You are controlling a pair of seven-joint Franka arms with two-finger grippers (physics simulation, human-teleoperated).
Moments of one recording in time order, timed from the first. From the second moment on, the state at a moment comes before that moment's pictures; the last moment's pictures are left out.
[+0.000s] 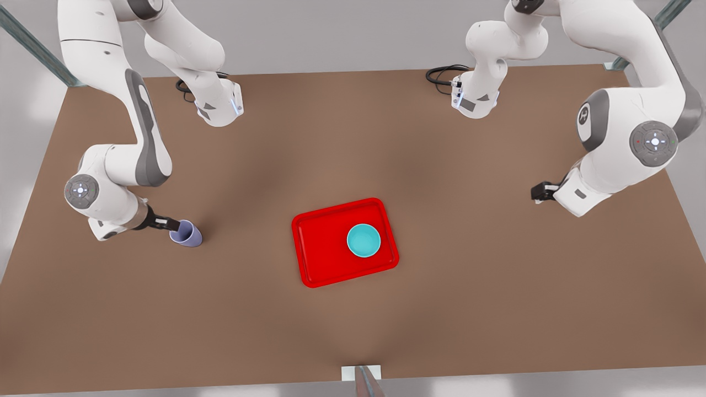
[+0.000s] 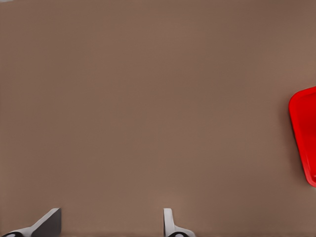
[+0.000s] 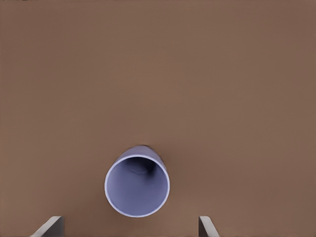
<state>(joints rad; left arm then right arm) -0.17 0.23 0.08 -1.44 0.08 1.54 0.00 -0.30 0.18 0.24 -2.00 -0.08 2.11 0.19</state>
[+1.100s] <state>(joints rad) -0.17 0.23 0.08 -1.44 0.08 1.54 0.00 -0.35 0.36 0.24 -2.01 -0.09 2.21 0.18</state>
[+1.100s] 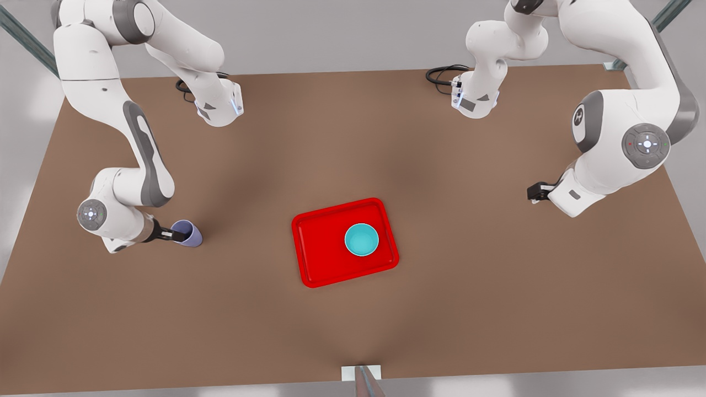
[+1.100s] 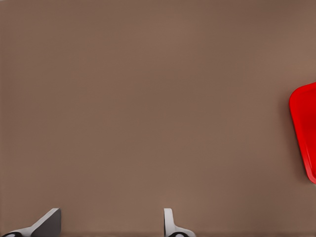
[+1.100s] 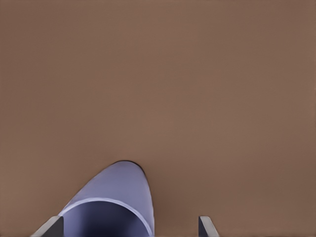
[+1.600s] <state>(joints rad) -0.17 0.22 0.08 -1.44 0.08 1.51 0.00 -0.40 0.33 0.25 -2.07 -0.09 2.18 0.15</state>
